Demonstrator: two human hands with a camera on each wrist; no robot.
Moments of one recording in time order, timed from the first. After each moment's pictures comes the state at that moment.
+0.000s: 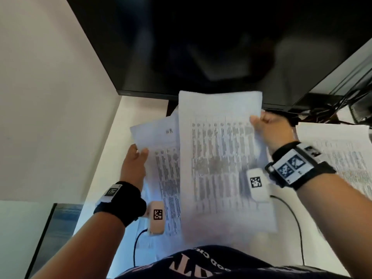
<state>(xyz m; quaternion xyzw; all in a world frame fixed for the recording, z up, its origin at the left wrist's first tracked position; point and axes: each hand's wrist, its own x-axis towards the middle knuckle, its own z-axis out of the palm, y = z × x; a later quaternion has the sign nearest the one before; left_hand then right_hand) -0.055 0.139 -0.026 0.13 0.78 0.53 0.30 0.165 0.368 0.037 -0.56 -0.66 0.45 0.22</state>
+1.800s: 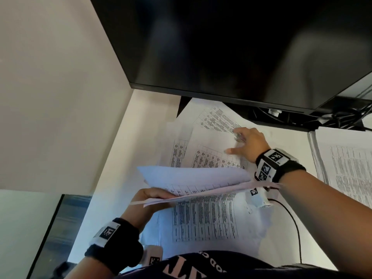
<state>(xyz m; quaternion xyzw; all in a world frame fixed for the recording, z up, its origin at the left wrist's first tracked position) -0.011 0.071 -0.024 0.15 0.68 0.51 0.51 0.132 0.364 -0.034 -0.50 -0.81 0.31 -0.07</state>
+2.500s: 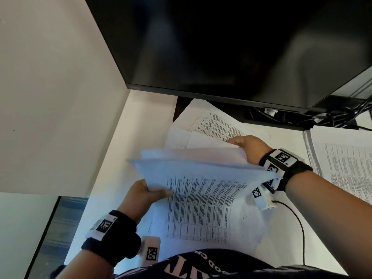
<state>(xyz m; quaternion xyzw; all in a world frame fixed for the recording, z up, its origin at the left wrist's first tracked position) -0.021 0.083 -0.010 0.13 0.71 0.49 0.49 0.139 0.356 -0.010 -0.40 -0.83 0.37 -0.14</state>
